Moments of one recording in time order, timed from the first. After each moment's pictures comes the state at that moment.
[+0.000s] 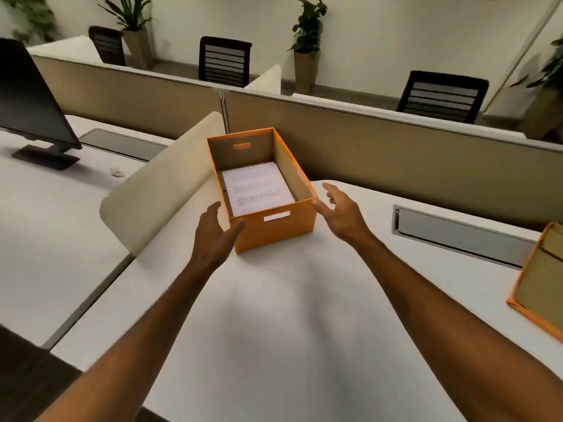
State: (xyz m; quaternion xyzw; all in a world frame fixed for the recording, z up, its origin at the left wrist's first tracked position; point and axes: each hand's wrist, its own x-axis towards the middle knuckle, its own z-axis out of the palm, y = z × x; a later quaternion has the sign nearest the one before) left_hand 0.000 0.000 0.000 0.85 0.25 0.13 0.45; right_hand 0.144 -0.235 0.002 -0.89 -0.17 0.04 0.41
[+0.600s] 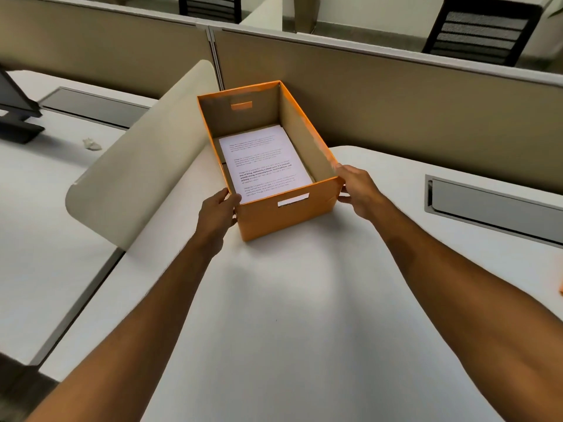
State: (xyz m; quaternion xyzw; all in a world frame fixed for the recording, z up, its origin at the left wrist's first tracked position) left_hand 0.083 0.060 -0.063 0.68 0.30 0.03 0.66; right_hand 0.230 -0.187 -0.058 -0.78 0.06 0.20 0.59
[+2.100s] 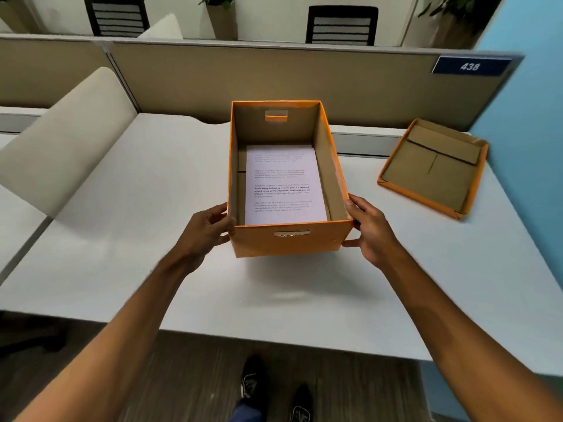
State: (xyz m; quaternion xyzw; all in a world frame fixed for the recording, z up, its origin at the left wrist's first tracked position) left_hand -0.140 -0.224 -0.013 0.74 0.06 -0.09 0.66; right_hand -0.103 -0.547 -0.018 -0.69 0.14 0.11 0.70
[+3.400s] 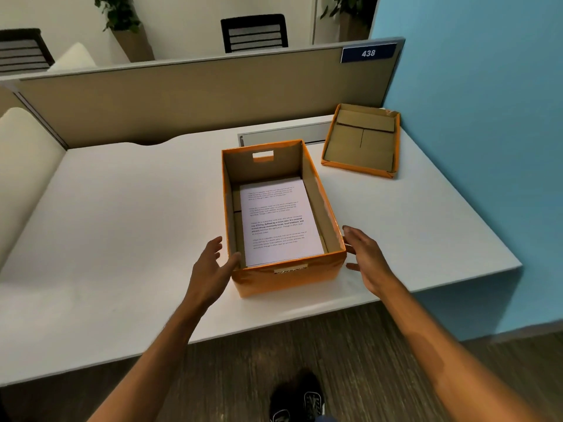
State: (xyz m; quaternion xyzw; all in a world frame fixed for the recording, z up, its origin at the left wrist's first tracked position) left_hand -0.209 -0.271 -0.042 0.88 0.05 -0.10 0.46; right_hand -0.240 -0.583 -0.075 -0.72 0.24 0.02 0.66
